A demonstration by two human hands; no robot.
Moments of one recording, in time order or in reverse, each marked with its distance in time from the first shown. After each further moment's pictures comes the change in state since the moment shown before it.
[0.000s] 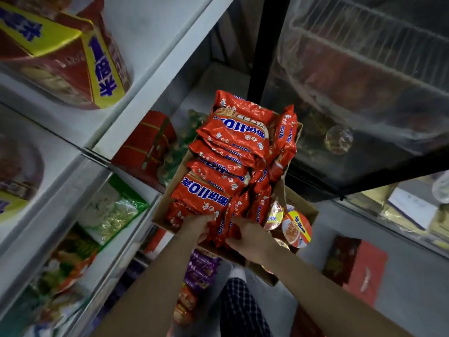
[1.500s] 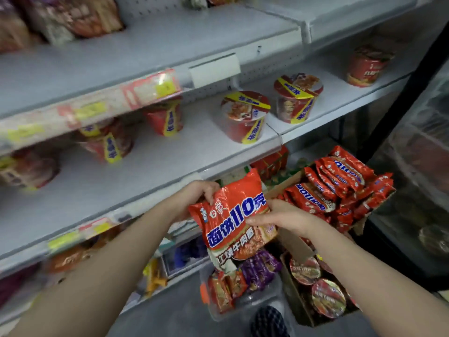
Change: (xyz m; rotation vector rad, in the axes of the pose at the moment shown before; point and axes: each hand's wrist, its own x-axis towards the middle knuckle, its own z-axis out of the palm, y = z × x) left_hand -0.371 -0.142 -0.232 -0.098 -0.090 0.636; right_hand -0.205 -0.182 0.049 0.022 -0.396 -0.440
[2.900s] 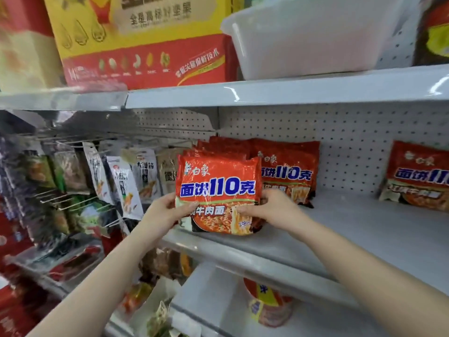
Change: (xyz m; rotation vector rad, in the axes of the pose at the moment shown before) left_hand -0.569 -0.102 -0.489 -0.012 1.365 0.548; right_hand 0.126 -0.598 0.527 -0.346 -0.287 -0.894
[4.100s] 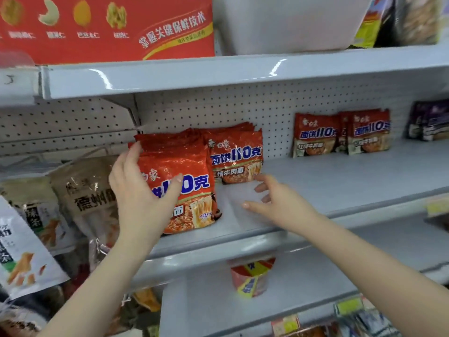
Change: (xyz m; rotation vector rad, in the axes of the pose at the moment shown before) left_hand 0.069 0.007 -0.021 0.207 0.175 0.665; right_hand -0.039 -0.021 0.057 -0.580 0.578 0.368
